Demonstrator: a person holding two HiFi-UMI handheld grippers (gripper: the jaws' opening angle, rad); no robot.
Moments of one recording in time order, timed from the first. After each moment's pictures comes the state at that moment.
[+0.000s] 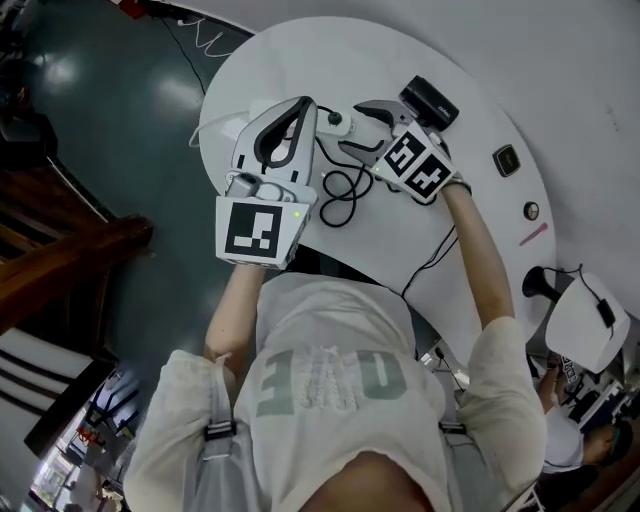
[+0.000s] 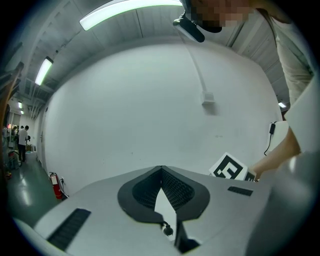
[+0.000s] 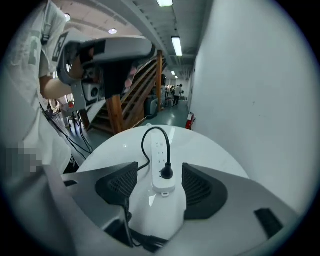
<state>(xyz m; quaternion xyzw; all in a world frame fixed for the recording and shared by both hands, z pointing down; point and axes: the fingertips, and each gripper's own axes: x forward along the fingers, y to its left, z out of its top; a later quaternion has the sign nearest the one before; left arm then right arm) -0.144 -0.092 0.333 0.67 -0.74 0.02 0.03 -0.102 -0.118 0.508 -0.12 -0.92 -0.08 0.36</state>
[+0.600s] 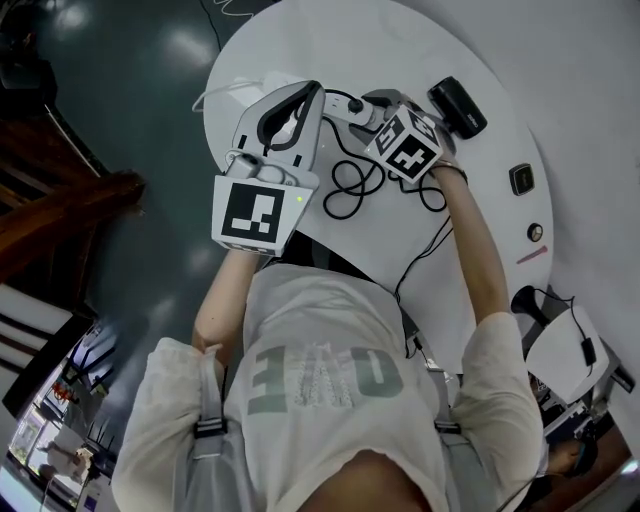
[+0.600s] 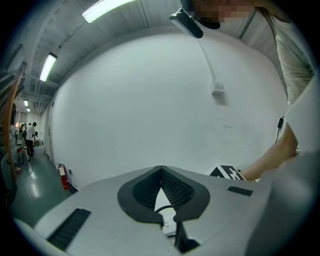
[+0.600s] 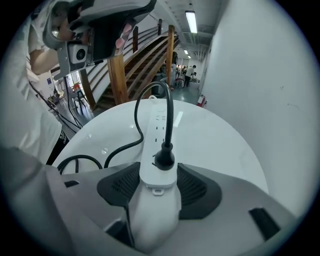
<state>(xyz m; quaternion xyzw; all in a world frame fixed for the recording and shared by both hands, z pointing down) -0.175 -0.090 0.375 0.64 -0.76 0.05 0.07 -0.123 -0.126 0.590 -0.16 -0.86 -0.13 0.46</state>
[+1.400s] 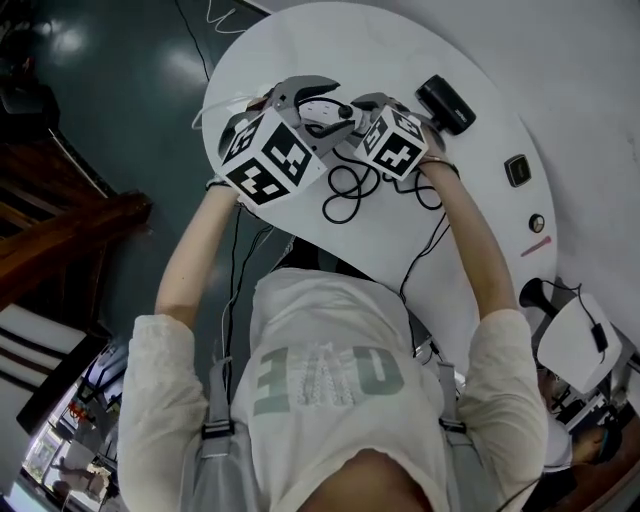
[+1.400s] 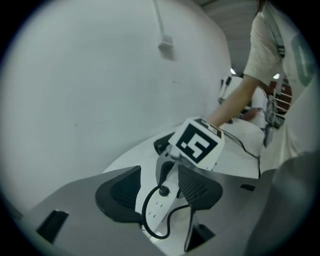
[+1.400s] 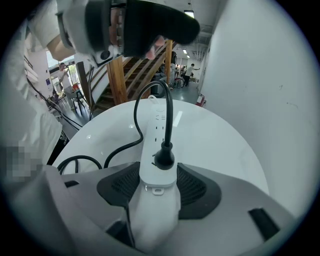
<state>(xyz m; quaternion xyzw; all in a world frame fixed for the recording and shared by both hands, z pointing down) -0.122 -0.132 0.447 0.80 -0.49 0.33 0.10 -0.125 -0.126 0.590 -0.16 -0.86 -0.12 0.47</state>
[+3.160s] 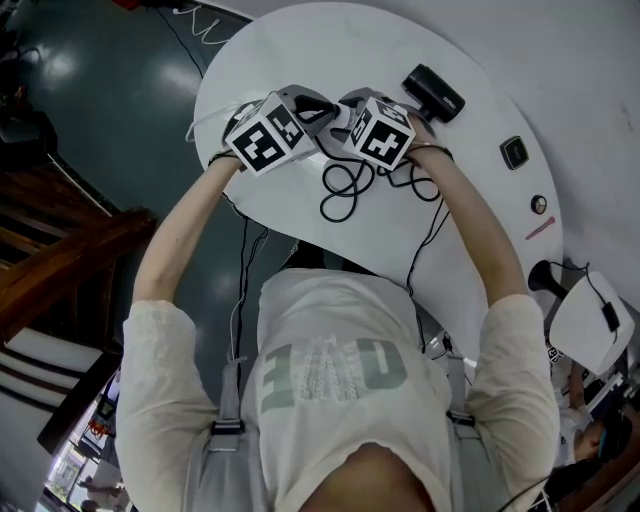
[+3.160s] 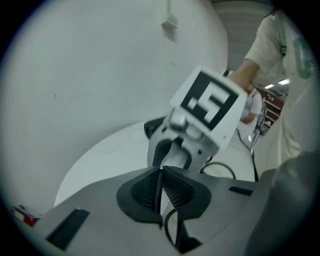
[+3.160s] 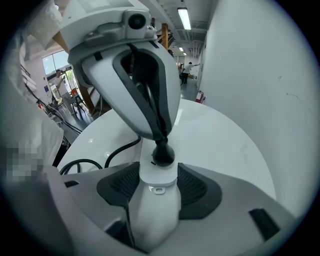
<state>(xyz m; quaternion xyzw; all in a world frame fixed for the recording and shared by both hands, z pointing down) -0.124 -0.142 0.517 0.83 -0.41 0.32 0.18 -0.128 -0.125 0.592 -0.15 -0.86 -0.09 0.48</state>
